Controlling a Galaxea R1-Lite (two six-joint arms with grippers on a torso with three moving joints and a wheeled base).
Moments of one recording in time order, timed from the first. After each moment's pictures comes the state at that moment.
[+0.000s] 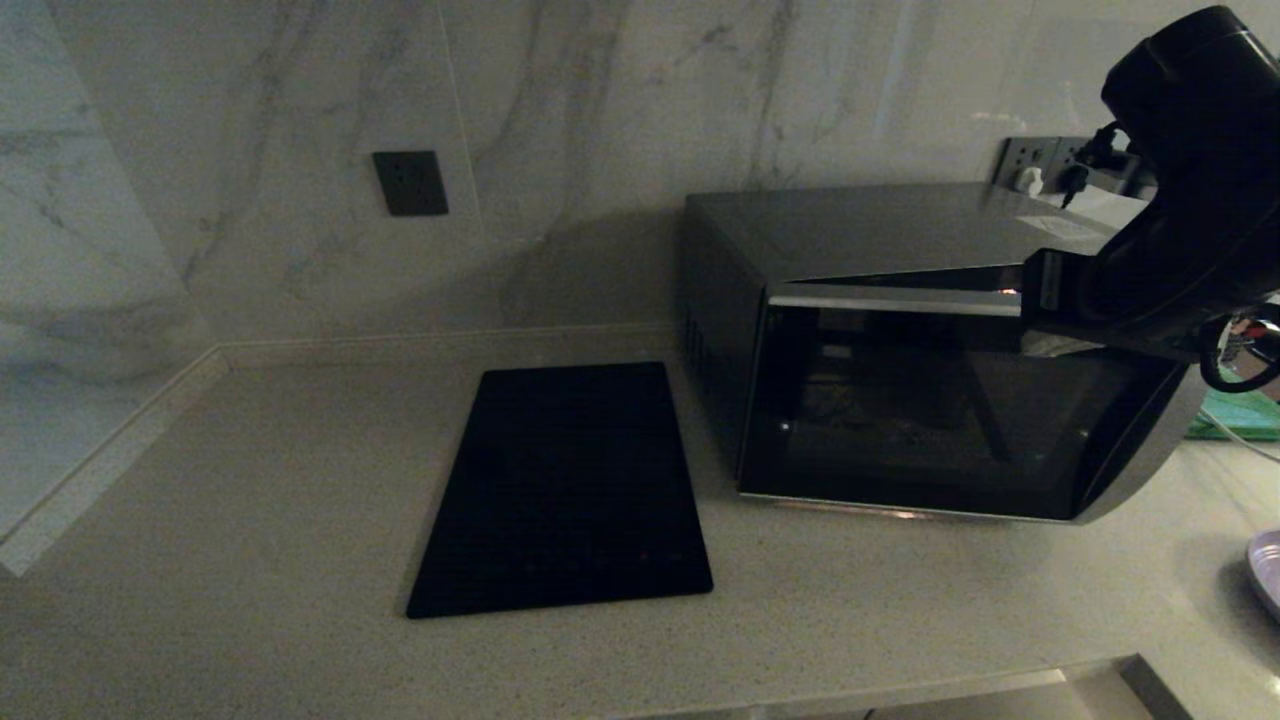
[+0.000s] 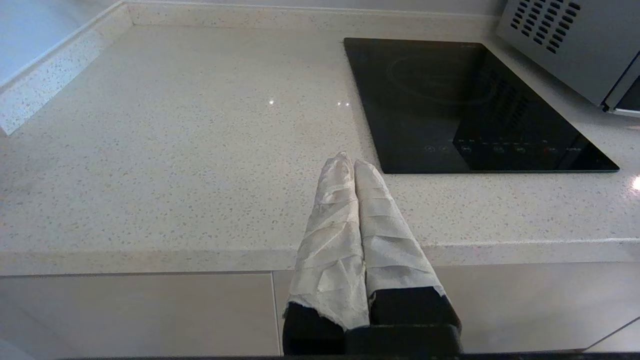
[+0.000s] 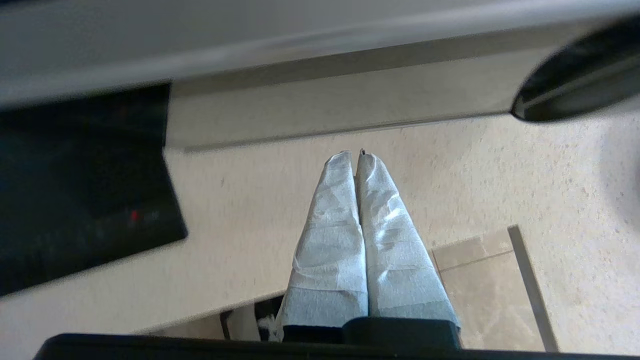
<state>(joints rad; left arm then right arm) 0.00 0.00 0.00 -0.01 0.03 -0.07 0.28 1.78 -1.93 1.01 -0.29 0.53</state>
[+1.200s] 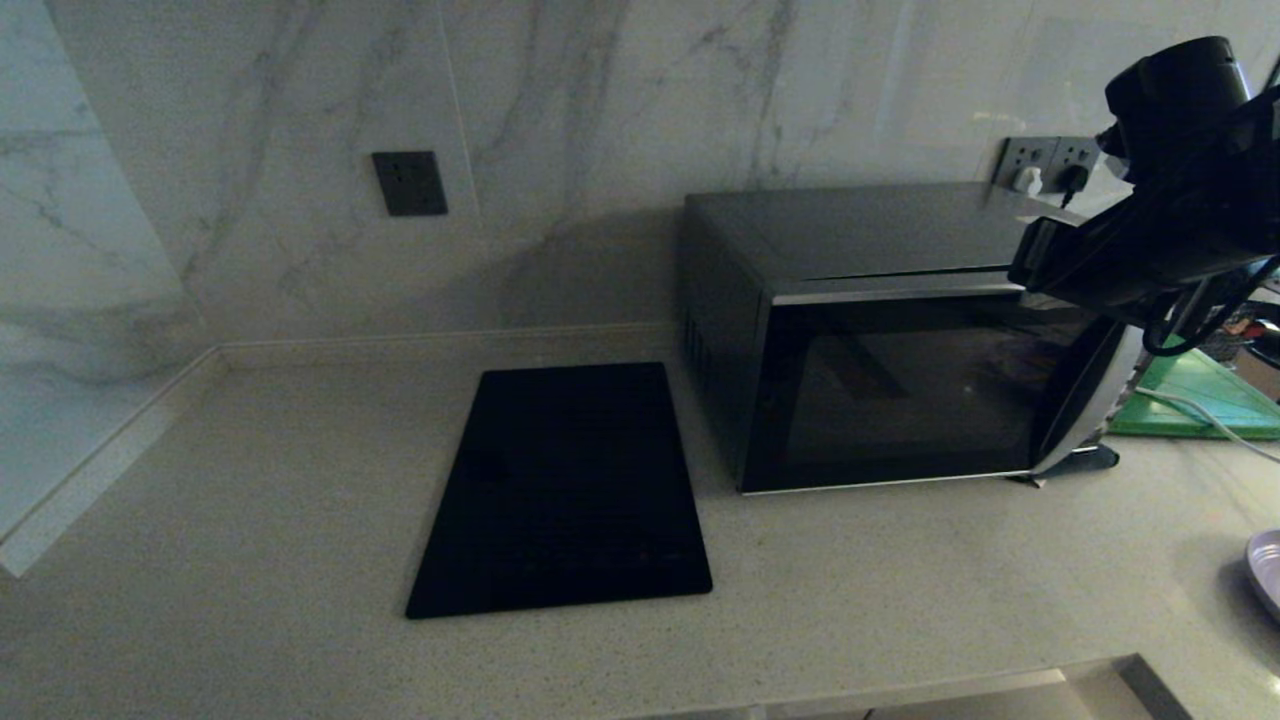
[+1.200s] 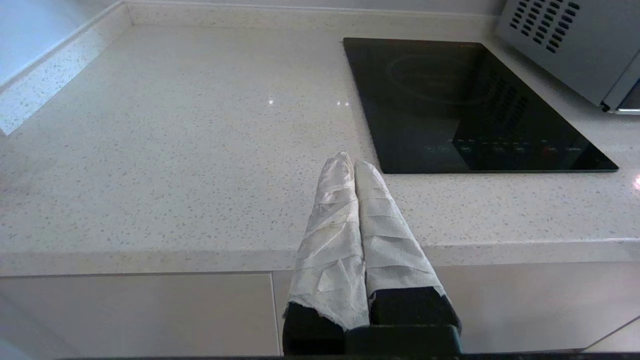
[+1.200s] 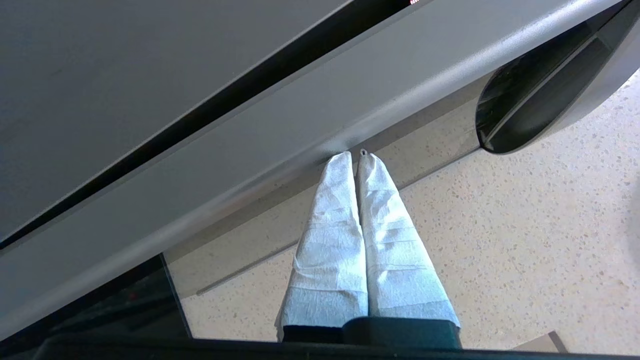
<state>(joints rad) 0.00 0.00 0.00 -0.01 0.03 -0.07 0.12 1.86 -1.88 0.63 -0.29 0.54</state>
